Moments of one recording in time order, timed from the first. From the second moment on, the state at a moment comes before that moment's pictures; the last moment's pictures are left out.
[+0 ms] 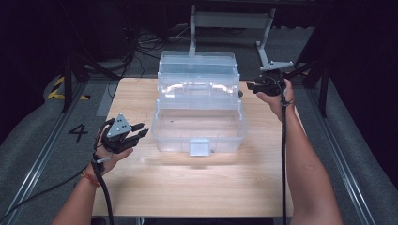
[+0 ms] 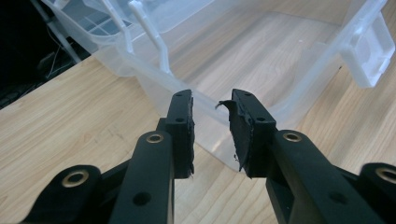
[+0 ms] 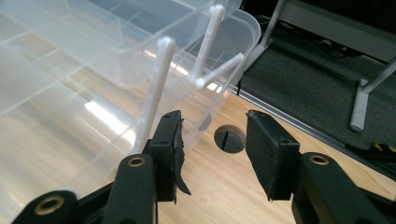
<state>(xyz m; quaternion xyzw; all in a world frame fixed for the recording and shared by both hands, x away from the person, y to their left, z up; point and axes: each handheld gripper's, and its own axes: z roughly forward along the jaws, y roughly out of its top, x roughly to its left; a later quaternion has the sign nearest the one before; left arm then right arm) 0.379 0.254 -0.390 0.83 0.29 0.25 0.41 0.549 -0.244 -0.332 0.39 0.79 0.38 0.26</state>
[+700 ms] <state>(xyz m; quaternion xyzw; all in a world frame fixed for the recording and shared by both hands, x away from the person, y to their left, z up) 0.361 0.266 -0.409 0.85 0.30 0.24 0.35 0.486 -0.264 -0.359 0.35 0.82 0.39 0.26</state>
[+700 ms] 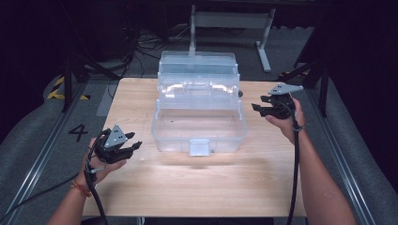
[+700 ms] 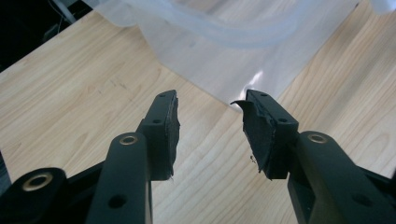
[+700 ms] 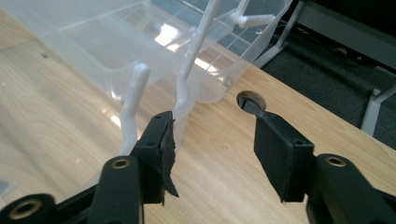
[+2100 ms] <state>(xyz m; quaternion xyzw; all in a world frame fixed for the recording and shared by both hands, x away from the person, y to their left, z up) 0.336 0.285 -0.461 0.87 0.35 0.20 0.29 0.366 -0.319 -0.444 0.34 0.85 0.32 0.26</state>
